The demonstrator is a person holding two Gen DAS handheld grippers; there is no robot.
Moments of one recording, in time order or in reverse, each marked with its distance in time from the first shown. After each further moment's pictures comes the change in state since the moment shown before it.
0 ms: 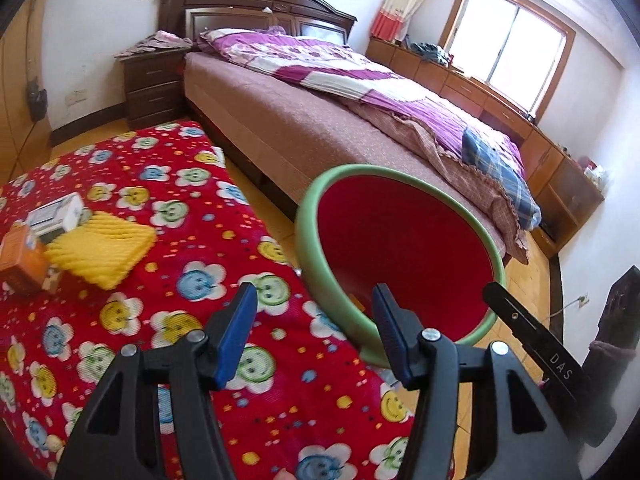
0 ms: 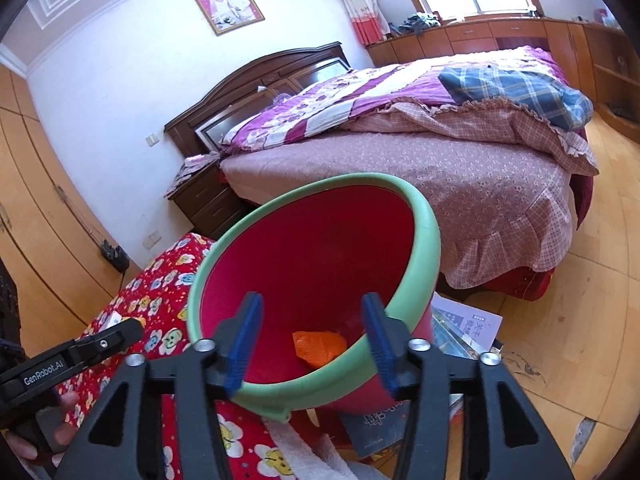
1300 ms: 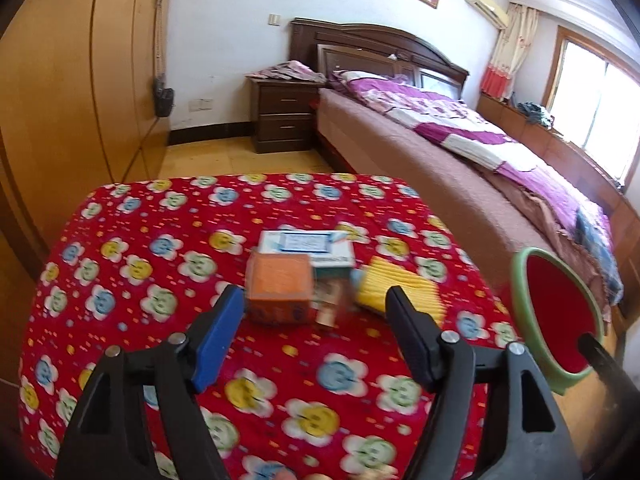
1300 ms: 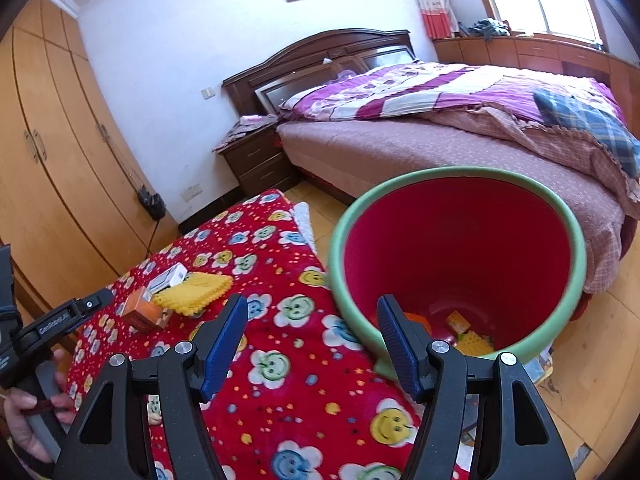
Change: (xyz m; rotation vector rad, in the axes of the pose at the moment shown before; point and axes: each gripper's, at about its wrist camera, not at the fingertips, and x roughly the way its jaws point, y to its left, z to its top) left arm -0.088 0.187 0.003 -0.181 -0.159 0.364; right arm 0.016 0.126 -0.023 -0.189 0.090 0.111
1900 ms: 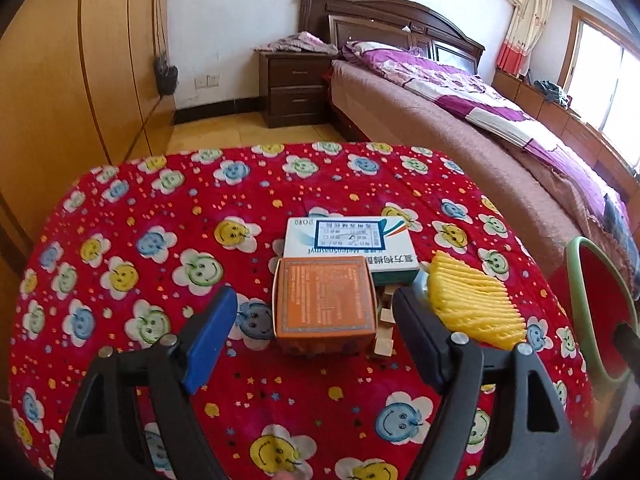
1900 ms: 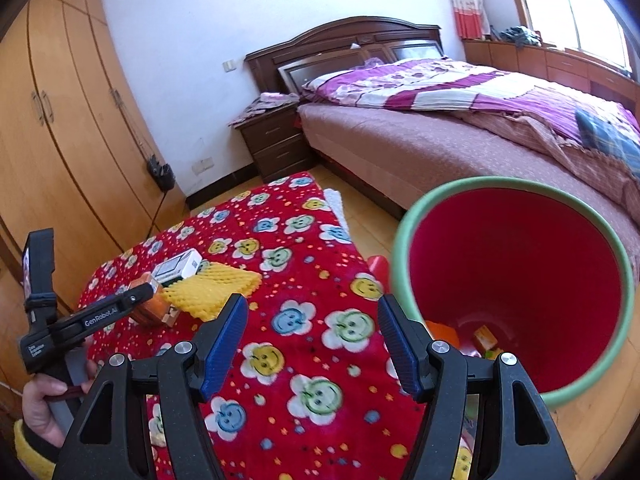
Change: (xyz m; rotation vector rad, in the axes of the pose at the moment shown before) left arm 0.072 0.020 0.004 0.001 0.107 0.022; right arm 0.051 0.047 0.013 -0.104 0.066 0.018
